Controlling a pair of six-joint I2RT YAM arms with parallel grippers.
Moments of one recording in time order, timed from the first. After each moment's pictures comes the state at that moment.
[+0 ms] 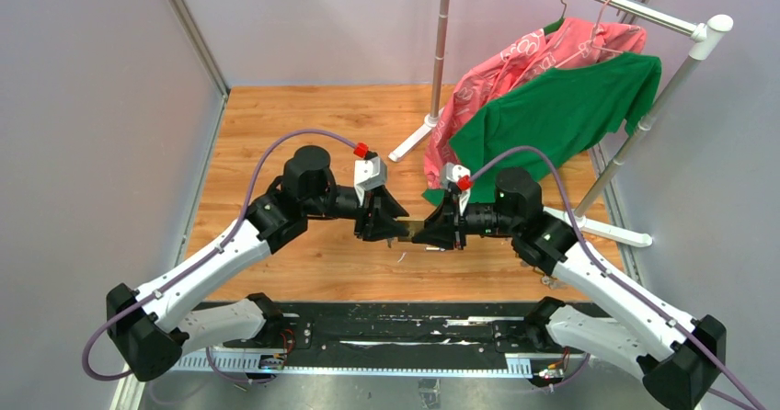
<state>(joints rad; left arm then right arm) -0.74 1.06 0.95 -0.17 0.84 0.02 0.71 0.90 0.77 -0.11 -0.79 0.01</state>
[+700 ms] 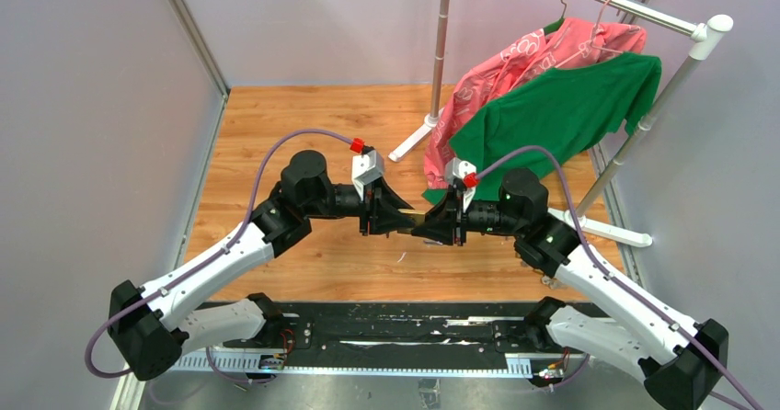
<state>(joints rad) -0.75 1.05 0.87 0.09 0.81 -0.17 0.71 0.87 0.75 -0.04 -0.74 0.05</state>
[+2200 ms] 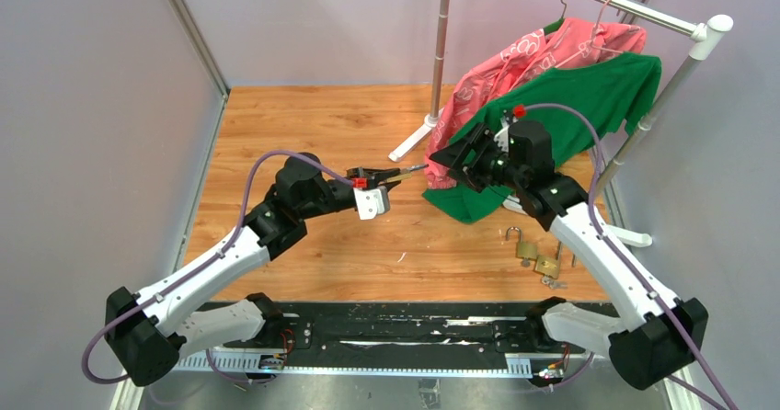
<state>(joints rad) -0.73 1.02 0.85 0.07 0.49 0.72 0.44 1.08 1.03 -0.35 -0.29 0.99</state>
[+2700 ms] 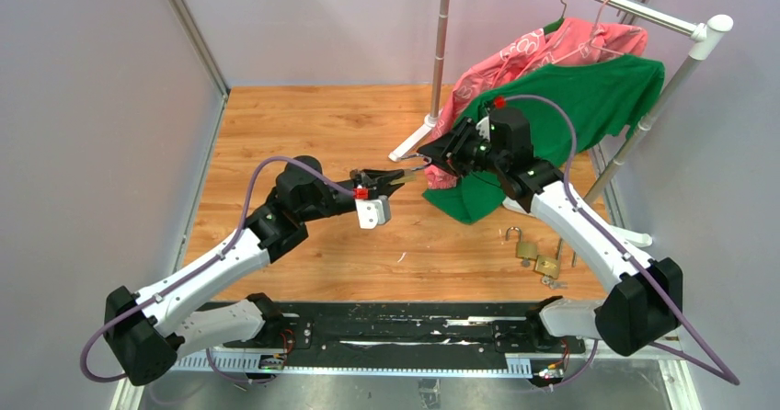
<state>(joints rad) -0.76 1.01 0.84 0.11 0.51 0.83 0.47 1.27 1.09 -0.20 -0.37 1.11</state>
